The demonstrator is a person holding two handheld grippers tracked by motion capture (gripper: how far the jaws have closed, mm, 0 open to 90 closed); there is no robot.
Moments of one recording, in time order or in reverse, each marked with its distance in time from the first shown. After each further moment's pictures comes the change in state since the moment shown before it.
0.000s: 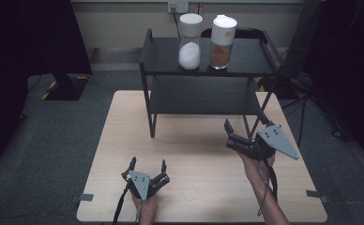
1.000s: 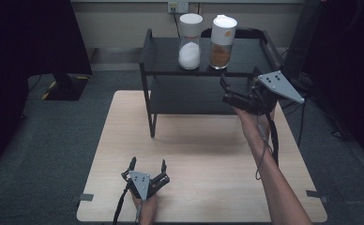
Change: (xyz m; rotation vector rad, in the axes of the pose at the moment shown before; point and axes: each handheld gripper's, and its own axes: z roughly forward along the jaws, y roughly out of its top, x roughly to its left) left arm 0.000 0.000 0.000 0.000 0.000 0.000; right arm -0.011 0.093 0.070 0.006 0.029 0.062
